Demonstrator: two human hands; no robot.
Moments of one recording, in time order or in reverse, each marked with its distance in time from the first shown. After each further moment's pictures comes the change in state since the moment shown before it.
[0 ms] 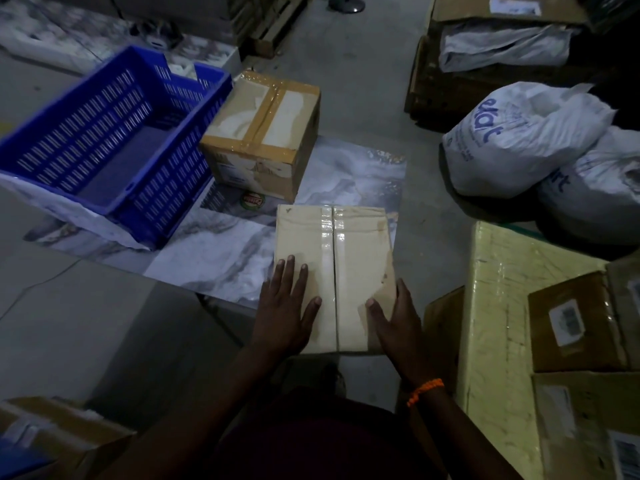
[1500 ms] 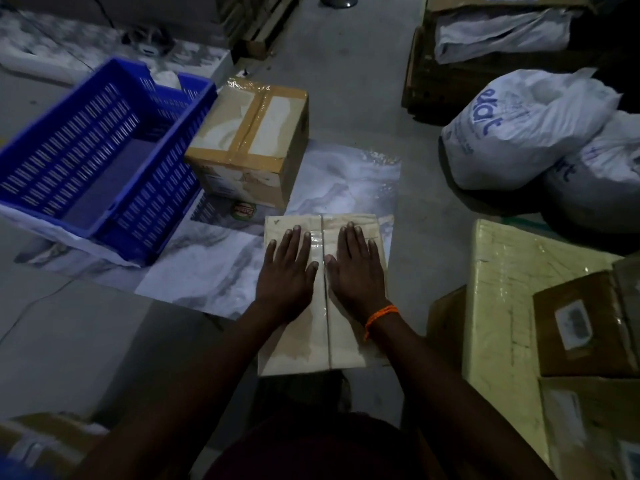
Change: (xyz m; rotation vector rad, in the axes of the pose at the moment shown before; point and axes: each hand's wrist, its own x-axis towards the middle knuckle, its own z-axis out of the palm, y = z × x) left_hand 0.097 0.003 -0.002 0.141 0.085 0.138; right_hand 0.106 -0.048 0.052 -0.657 -0.041 -0.460
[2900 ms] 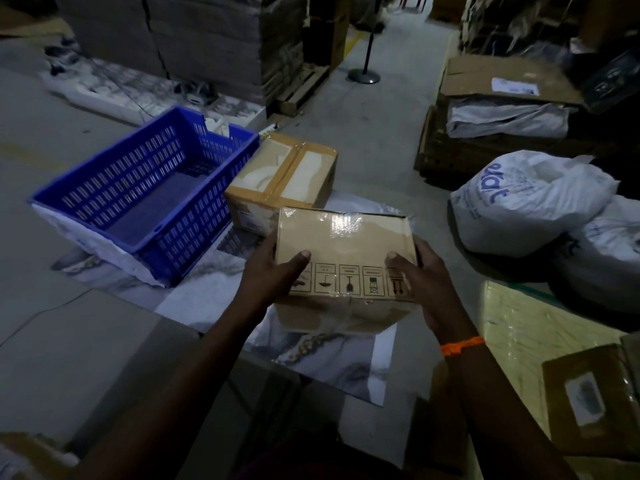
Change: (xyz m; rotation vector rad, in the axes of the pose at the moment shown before) left_hand -0.003 -0.011 -0.164 -1.182 0.173 -0.412; right_hand 0.019 0.002 -0.161 1.066 0.009 0.290
